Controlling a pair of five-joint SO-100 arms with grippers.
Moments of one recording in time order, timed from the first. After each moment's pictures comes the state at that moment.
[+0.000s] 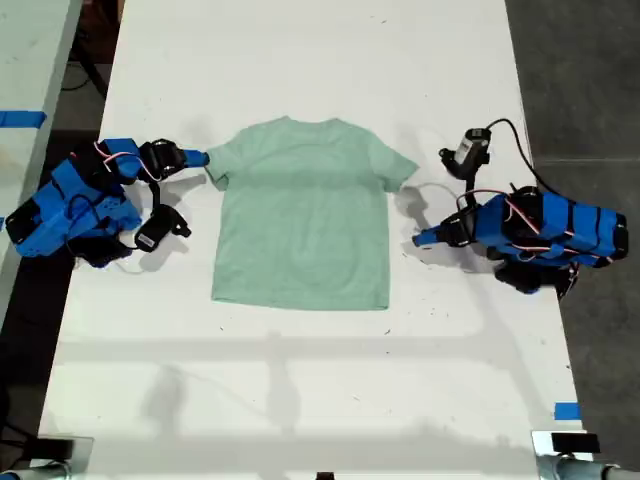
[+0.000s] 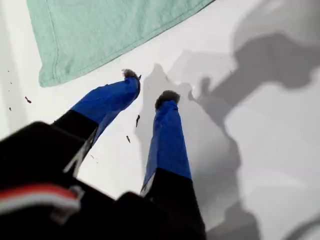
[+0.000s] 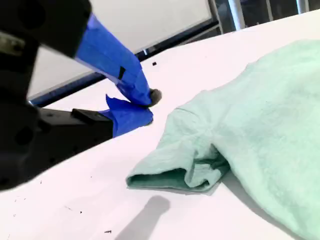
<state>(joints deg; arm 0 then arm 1) -46.2 205.5 186.3 57.6 28.2 14.4 200.2 174.9 75.7 -43.0</state>
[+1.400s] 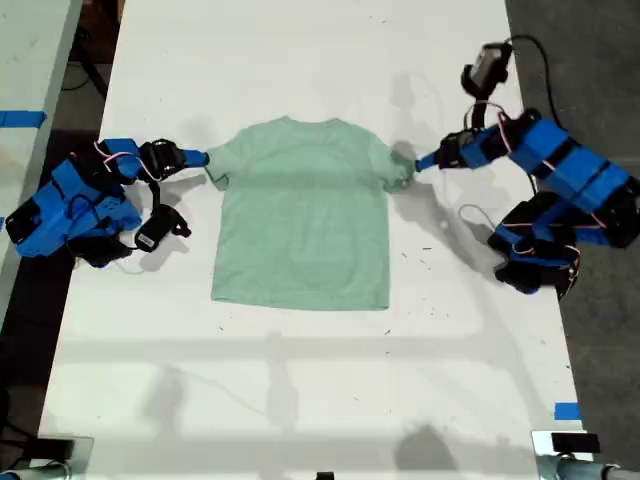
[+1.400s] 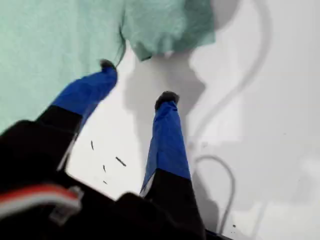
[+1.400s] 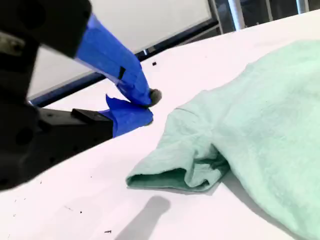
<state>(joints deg) -46.2 205.5 186.3 57.6 28.2 50.2 133.2 119.4 75.8 -52.2</state>
